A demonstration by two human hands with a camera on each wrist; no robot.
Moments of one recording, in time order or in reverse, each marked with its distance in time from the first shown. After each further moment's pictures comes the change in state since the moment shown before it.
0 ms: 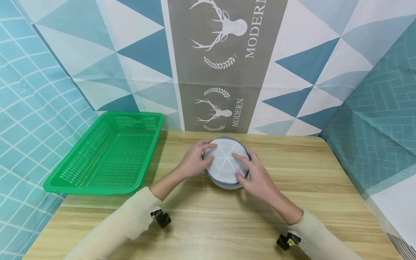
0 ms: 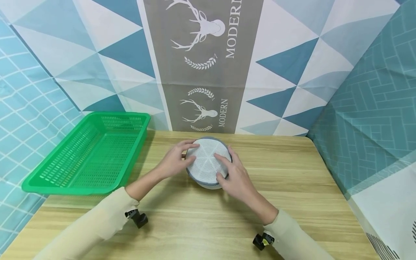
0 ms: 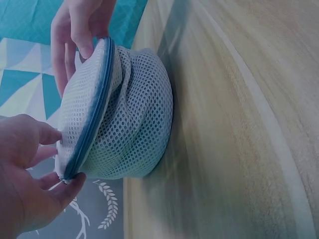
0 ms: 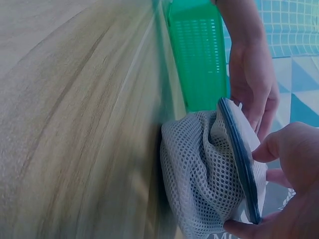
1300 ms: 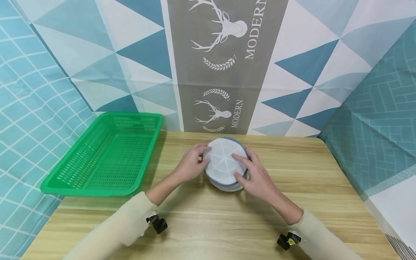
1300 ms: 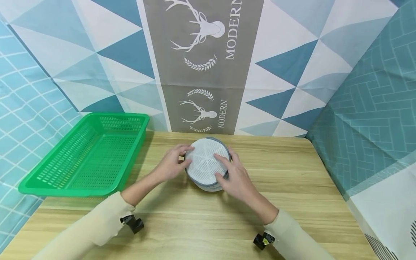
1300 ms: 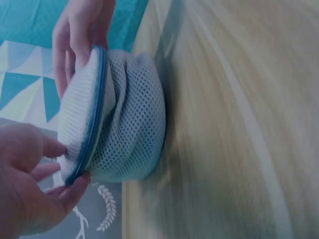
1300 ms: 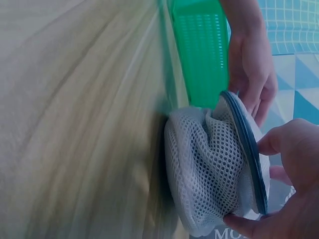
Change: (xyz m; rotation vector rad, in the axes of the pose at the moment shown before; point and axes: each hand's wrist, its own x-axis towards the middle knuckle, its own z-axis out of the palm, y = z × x) left_hand -0.009 -0.003 -0.001 -0.031 0.009 -0.068; right_hand 0.004 0.004 -0.001 -0.012 -0.012 -0.004
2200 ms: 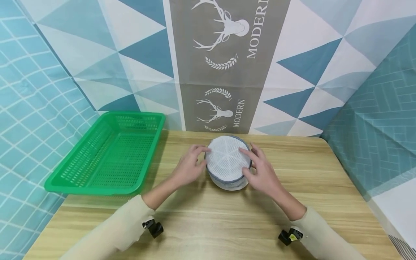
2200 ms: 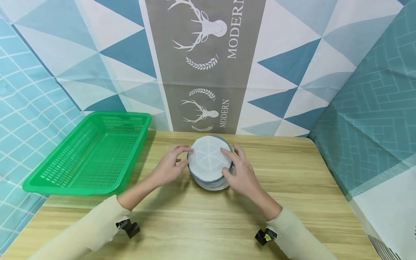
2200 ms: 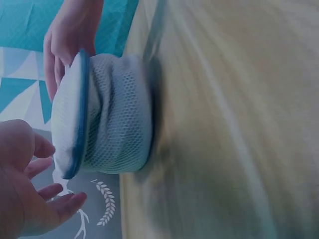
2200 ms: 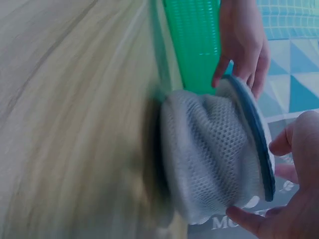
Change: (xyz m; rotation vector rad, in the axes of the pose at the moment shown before) left_hand -0.017 -0.001 -0.003 0.015 0.033 -0.008; right_hand 0.006 0.009 -0.008 0.103 0.046 0.034
